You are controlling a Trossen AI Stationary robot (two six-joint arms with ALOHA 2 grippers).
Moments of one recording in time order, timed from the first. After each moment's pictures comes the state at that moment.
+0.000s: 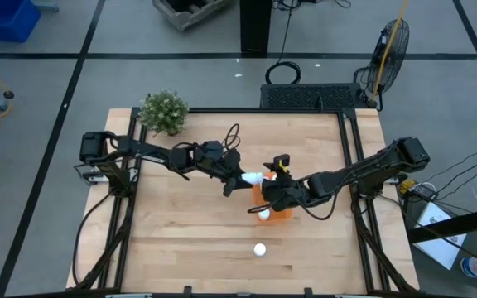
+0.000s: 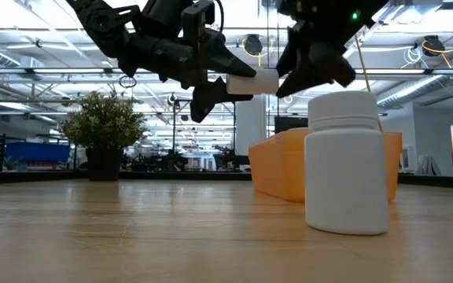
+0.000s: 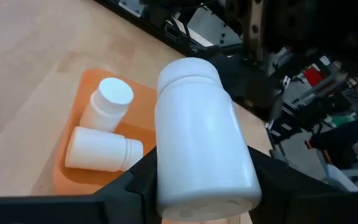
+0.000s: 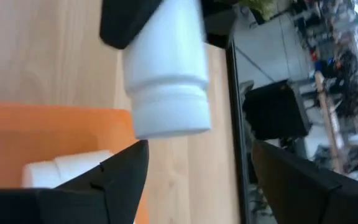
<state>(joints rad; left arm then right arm) 0.11 1.68 0.88 0.43 0.39 -0.50 0.29 1.54 1.03 -0.42 0.85 -0.22</state>
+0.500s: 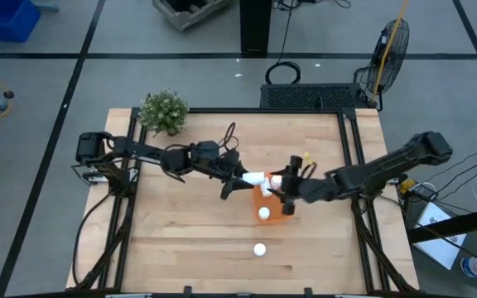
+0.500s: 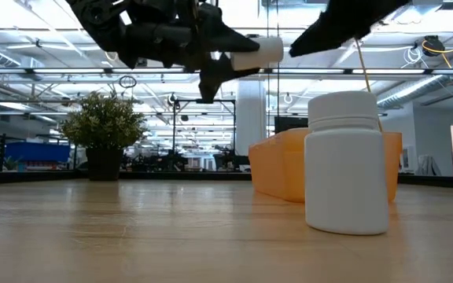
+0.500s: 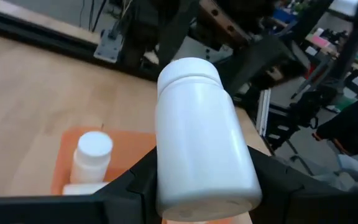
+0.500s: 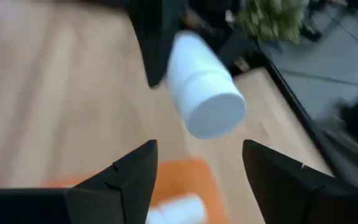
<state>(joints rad) 0.09 1.65 0.88 0.53 0.38 -0.33 0.33 1.22 0.78 -0.12 0.57 0.04</state>
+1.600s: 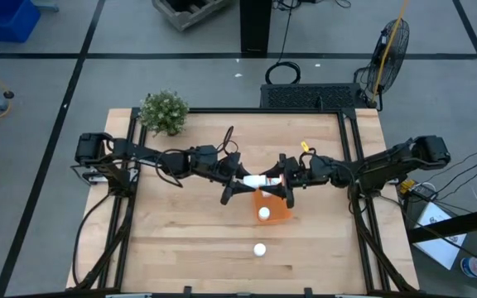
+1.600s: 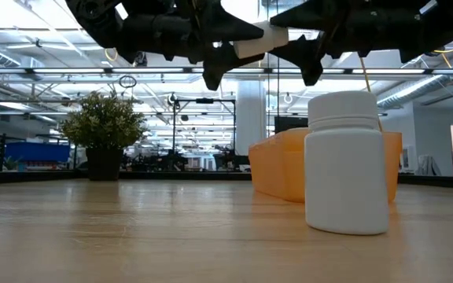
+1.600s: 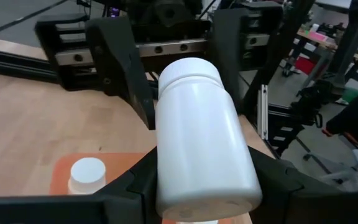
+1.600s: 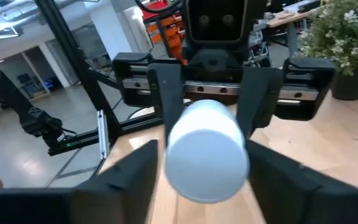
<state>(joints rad) 0.05 1.65 0.88 0.58 0.32 -0.24 0.07 1.29 0.48 0.76 -0.02 0.35</state>
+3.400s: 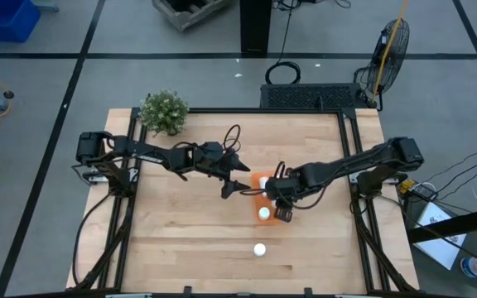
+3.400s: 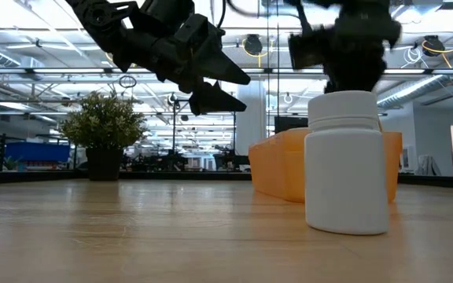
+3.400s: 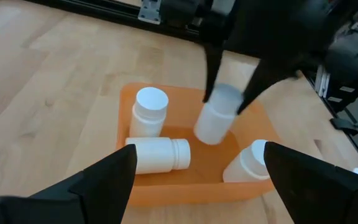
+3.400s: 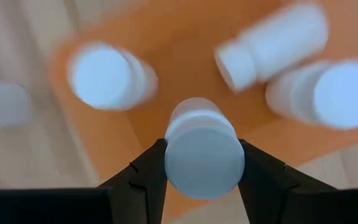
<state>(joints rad) 0.11 1.65 0.88 0.34 0.26 -0.18 0.19 1.60 1.11 -0.84 0.02 0.51</state>
